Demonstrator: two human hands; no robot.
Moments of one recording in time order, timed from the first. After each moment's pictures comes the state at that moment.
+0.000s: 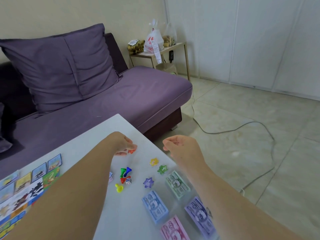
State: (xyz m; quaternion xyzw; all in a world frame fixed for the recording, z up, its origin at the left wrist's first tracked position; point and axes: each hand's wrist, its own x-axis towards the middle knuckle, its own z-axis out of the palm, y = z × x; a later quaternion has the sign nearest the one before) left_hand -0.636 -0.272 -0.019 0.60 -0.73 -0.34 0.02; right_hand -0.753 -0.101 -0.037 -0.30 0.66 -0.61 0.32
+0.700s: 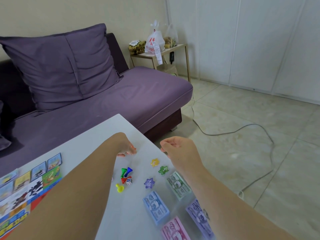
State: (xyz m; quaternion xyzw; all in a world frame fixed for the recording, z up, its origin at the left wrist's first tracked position) left_hand -0.638 -0.273 -0.022 0.59 -0.76 -0.27 -0.04; right_hand -0.745 -0.104 -0.035 -0.32 0.66 -0.60 0.31
